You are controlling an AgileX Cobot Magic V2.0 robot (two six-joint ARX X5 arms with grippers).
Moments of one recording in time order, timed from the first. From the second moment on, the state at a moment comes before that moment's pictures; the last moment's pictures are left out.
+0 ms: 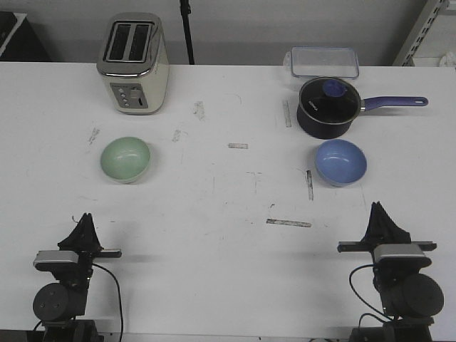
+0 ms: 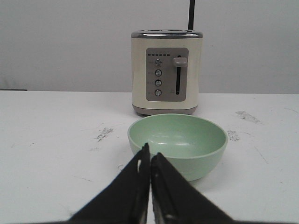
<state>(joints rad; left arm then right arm) 0.00 0.00 0.03 0.20 -0.05 0.00 0.03 0.33 0.41 -0.06 0.00 -0.02</state>
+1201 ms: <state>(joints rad) 0.00 0.00 0.03 0.19 -0.05 0.00 -0.10 1.54 1.39 -0.77 -0.12 0.17</state>
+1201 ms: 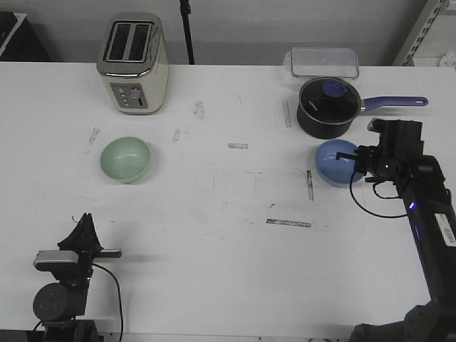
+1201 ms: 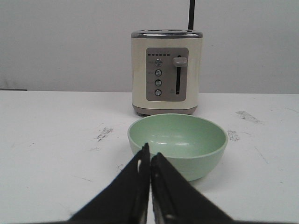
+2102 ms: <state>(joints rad) 0.00 0.00 0.03 0.20 -0.05 0.00 -0.24 1.73 1.40 -0.72 -0.24 0.18</state>
